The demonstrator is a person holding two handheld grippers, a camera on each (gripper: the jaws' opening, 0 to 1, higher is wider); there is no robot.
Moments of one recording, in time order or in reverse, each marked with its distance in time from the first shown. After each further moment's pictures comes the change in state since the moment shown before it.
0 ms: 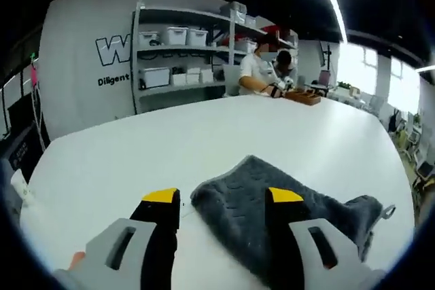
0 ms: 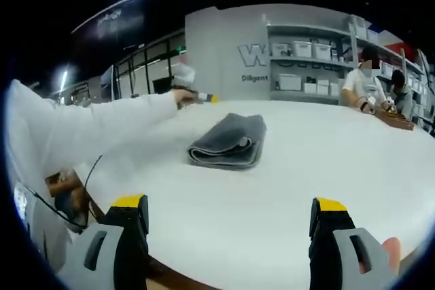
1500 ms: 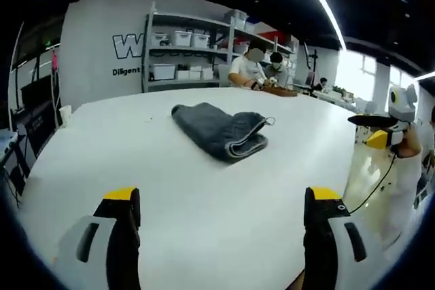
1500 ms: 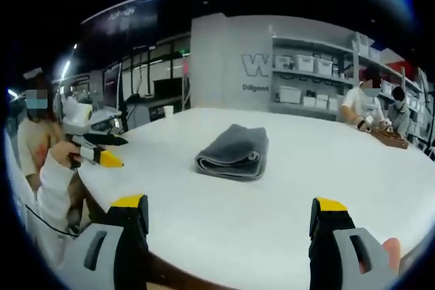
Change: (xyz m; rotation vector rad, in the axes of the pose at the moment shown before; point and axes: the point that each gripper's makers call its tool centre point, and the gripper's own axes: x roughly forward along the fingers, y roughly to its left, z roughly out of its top) left arm -0.283 -0.150 -0.164 -0.109 0.013 0.024; right arm -0.011 0.025 0.018 -0.081 -0.023 -0.032
